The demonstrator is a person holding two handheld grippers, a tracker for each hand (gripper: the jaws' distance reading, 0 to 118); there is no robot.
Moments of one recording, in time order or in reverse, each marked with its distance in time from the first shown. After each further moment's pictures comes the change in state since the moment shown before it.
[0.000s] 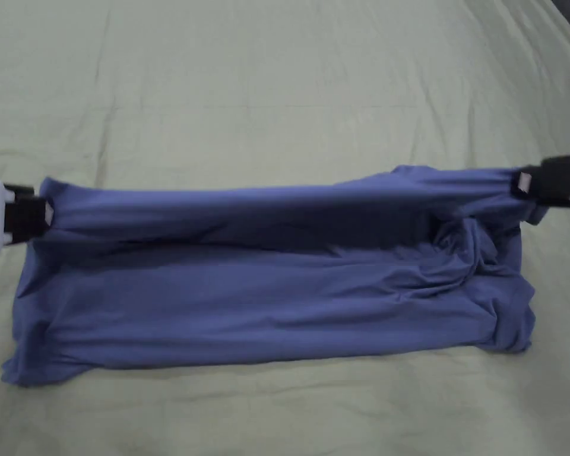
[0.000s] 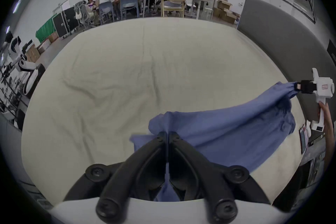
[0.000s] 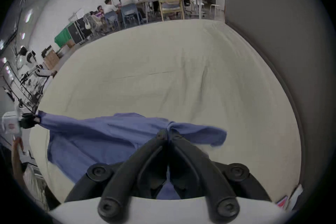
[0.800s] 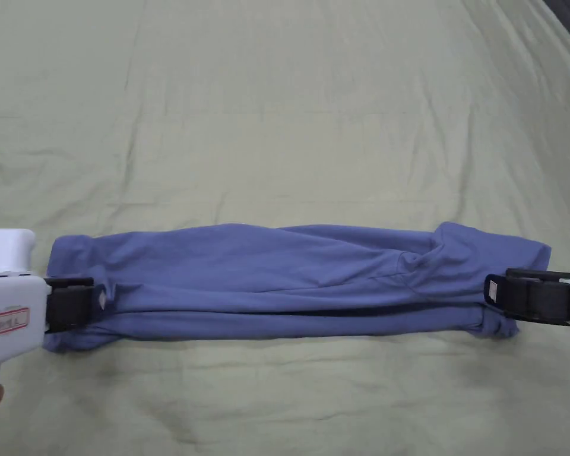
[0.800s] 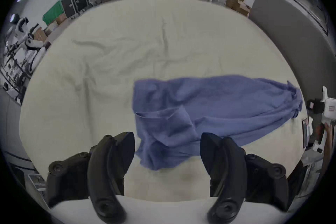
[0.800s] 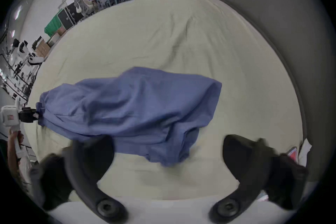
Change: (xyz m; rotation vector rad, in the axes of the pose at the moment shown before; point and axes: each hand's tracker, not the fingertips) left arm 0.014 -0.079 0.035 -0.055 0.068 0.093; right arm -0.021 -0.095 0.042 -0.061 -0.078 0.016
